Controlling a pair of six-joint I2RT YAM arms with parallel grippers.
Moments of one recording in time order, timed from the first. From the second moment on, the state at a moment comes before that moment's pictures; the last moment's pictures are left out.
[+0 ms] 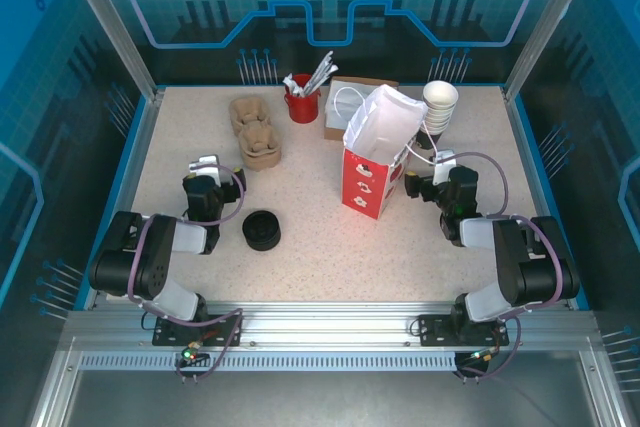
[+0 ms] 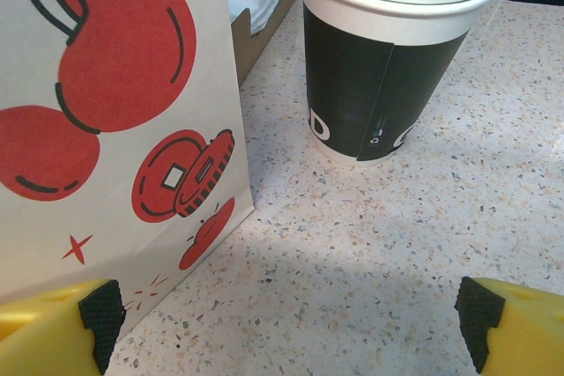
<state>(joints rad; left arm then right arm) -0.05 1.55 0.35 0.84 -0.21 -0.13 0.05 1.50 0.42 0.65 -0.06 -0.07</state>
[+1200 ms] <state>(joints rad) -0.10 0.91 1.11 -0.66 -0.24 -0.48 -0.07 1.34 1.34 -0.55 0.07 0.37</state>
